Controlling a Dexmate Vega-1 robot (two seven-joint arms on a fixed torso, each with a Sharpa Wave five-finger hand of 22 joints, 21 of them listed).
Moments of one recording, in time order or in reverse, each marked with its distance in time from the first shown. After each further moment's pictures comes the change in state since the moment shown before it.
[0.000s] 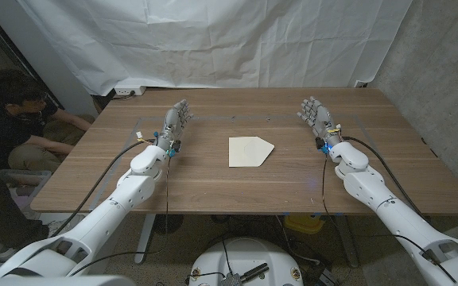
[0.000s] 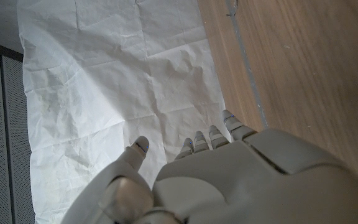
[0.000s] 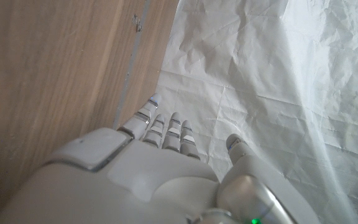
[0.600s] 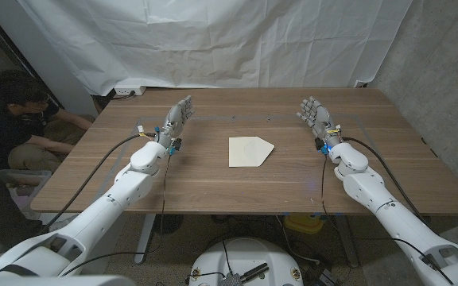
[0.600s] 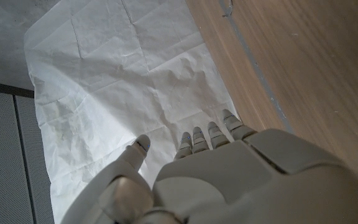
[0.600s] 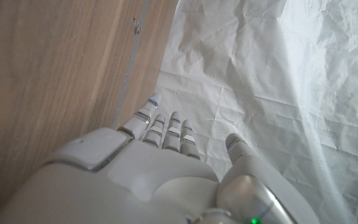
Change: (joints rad) left arm -0.019 0.063 0.050 -0.054 0.155 -0.001 0.071; left_hand 0.011 0.011 0.019 -0.019 0.000 0.084 -0.009 0.024 0.000 0.070 0.002 0.019 0.000 0.057 0.007 0.015 -0.003 0.010 0.002 0.000 -0.003; right arm -0.038 0.012 0.030 -0.045 -0.043 -0.025 -0.006; right_hand 0.011 0.005 -0.003 -0.011 0.000 0.007 0.007 0.004 0.005 0.013 0.013 0.000 0.000 0.016 0.016 0.004 -0.003 0.013 0.013 0.000 0.000
